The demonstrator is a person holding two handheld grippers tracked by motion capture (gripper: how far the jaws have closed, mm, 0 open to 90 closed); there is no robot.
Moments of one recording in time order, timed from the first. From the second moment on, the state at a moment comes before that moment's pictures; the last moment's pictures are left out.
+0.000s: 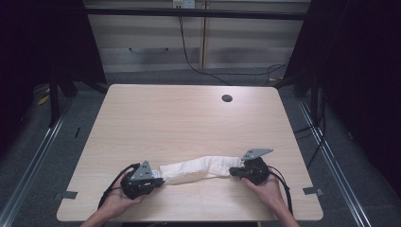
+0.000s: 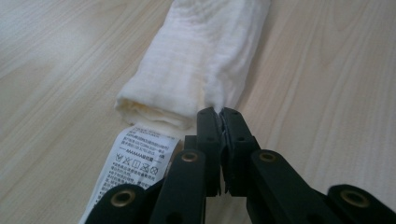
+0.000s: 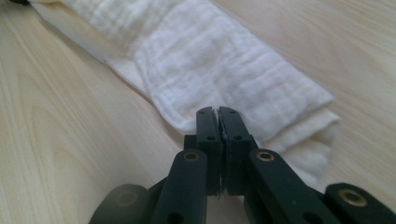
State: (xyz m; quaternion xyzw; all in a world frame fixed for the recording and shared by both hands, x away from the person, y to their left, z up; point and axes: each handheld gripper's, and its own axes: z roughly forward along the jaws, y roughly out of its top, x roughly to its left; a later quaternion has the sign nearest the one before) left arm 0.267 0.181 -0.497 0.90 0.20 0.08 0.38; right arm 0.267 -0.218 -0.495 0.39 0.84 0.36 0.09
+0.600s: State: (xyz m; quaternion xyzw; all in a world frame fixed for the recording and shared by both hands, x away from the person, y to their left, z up) left arm 0.282 0.184 -0.499 0.89 0.23 0.10 0.37; right arm 0.258 -0.245 -0.501 0.42 0.82 0.38 0.10
